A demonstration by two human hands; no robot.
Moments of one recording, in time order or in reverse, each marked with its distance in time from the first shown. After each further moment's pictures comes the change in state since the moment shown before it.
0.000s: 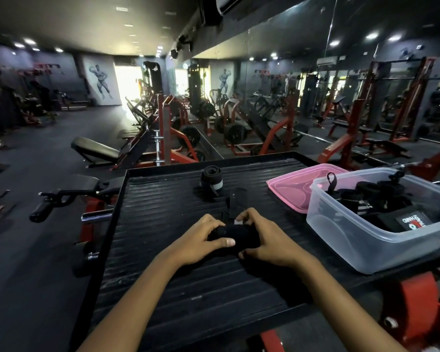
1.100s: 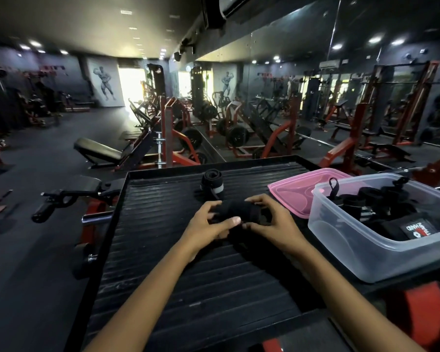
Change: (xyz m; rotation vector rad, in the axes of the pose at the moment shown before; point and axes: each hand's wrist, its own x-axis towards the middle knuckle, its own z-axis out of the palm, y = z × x) left_hand 0.020 0.018 0.001 -0.607 0.256 -0.200; right_hand 0.022 0.010 -0.015 0.147 0.330 -0.119
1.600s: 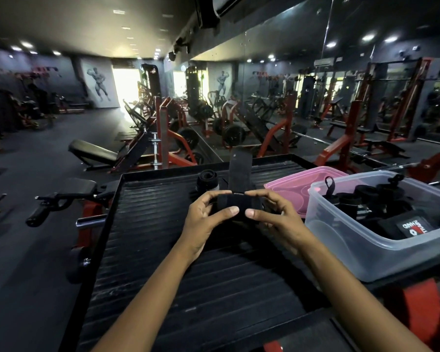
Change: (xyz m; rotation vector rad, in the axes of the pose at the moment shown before) left_hand 0.005 0.009 0.013 -0.309 -0.004 0.237; right_hand -0.003 -0.011 -0.013 0.714 -0.054 0.143
